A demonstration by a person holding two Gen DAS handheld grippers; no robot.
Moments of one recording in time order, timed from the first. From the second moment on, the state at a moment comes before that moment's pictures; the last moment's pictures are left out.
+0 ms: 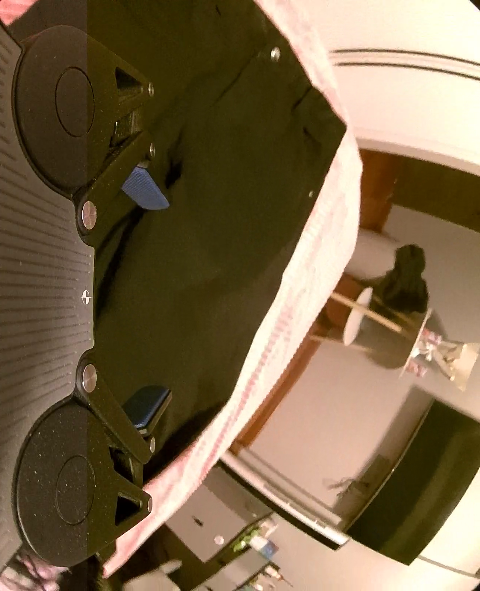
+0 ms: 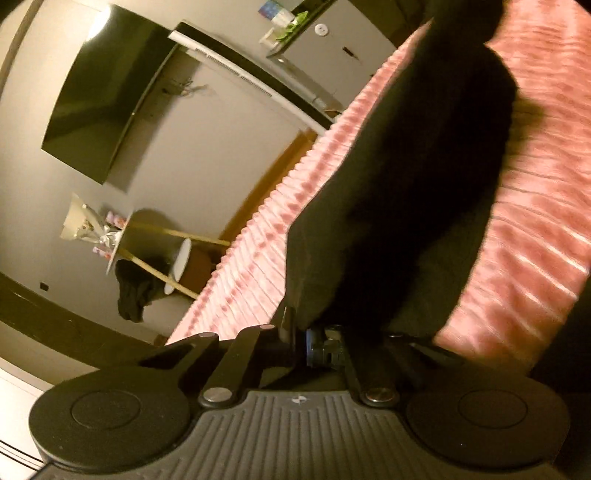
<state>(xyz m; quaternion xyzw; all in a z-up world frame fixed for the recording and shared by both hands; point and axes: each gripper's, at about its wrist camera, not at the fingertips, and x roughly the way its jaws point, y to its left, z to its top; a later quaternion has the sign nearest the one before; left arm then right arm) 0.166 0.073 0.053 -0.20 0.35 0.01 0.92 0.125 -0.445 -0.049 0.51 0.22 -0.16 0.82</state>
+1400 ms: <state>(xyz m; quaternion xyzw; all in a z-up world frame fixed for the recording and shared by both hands) 0.115 0.114 0.021 -0.35 0.30 -0.03 0.89 -0.041 -0.438 -0.063 0.57 0.17 -0.13 0.80</state>
